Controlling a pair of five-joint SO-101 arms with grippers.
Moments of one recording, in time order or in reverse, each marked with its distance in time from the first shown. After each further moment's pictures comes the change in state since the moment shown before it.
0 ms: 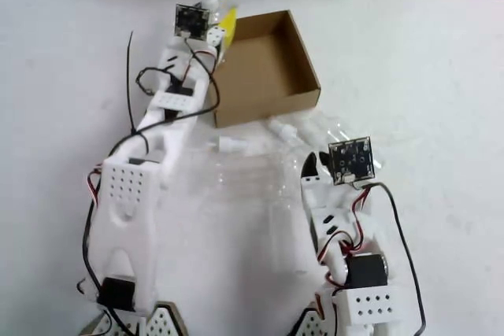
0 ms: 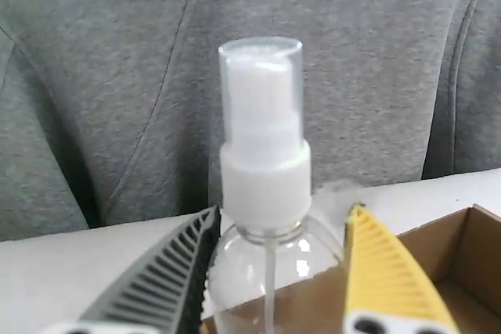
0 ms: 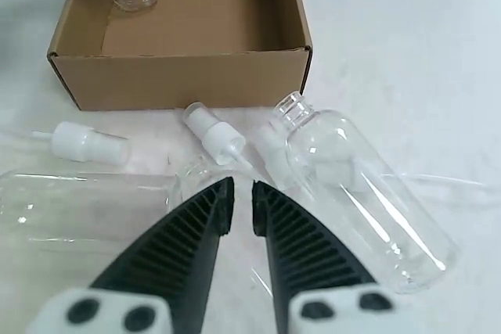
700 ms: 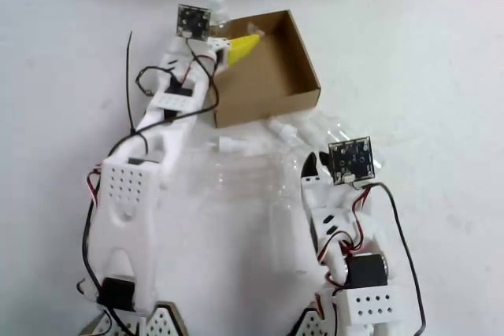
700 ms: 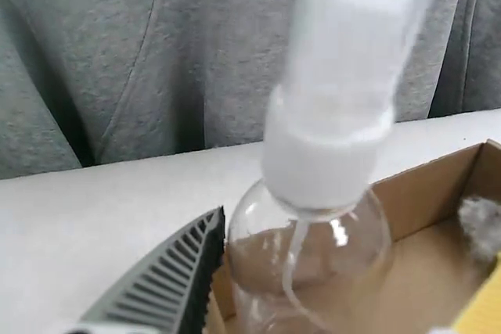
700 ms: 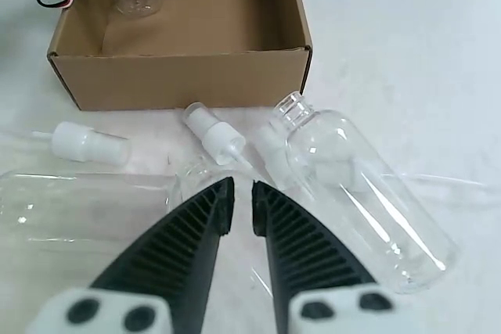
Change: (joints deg) left arm -0.2 0.0 0.6 8.5 0.2; right arm 0.0 0.0 0.0 0.0 0.0
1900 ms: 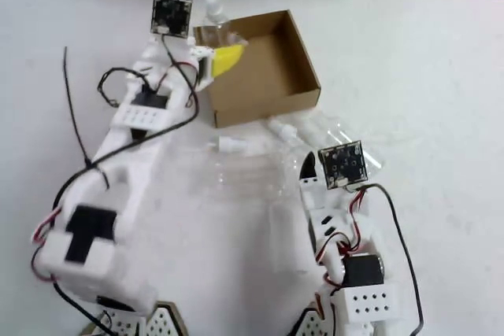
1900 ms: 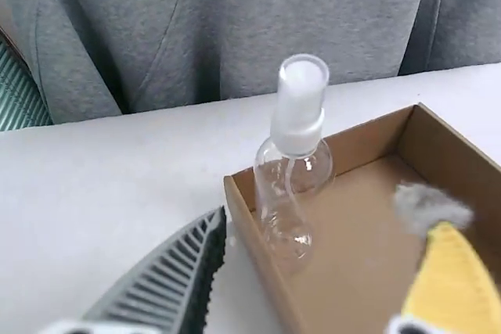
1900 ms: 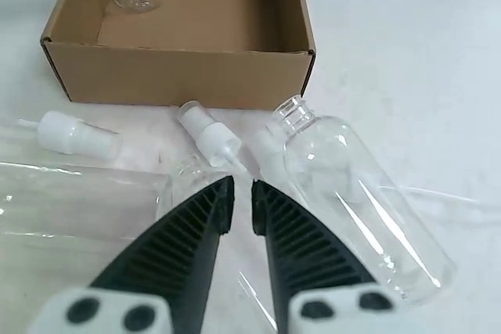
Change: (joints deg) left arm -0.4 -49.3 41.1 19.9 0.4; right arm 0.1 0.0 4.5 -6.5 4.0
